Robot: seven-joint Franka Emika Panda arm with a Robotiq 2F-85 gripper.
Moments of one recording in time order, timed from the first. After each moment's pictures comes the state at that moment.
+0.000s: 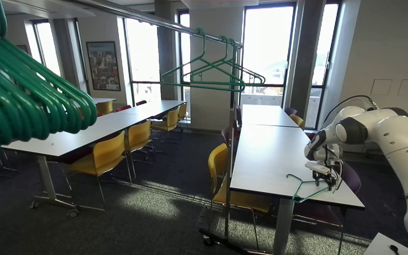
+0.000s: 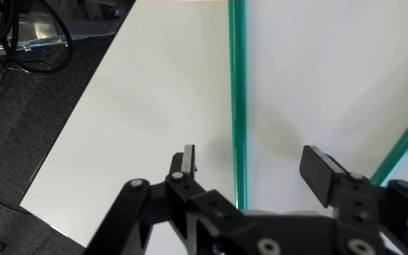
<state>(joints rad) -0.39 0.81 -0.39 -1.70 0.26 2.36 0.85</state>
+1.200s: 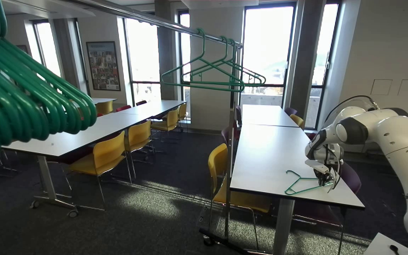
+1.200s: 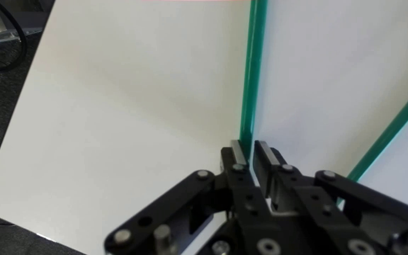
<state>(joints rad) -0.40 0.81 -0.39 -1.70 0.32 2.48 0.87</state>
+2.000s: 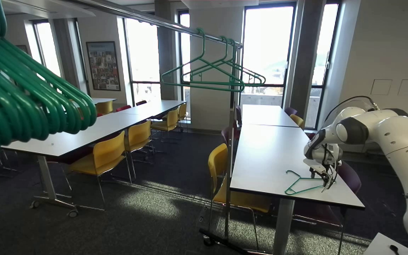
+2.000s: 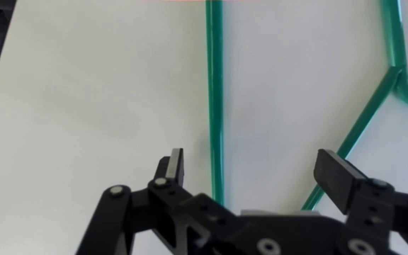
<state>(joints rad) -0.41 0.81 -0.36 -1.70 0.40 2.54 0.87</state>
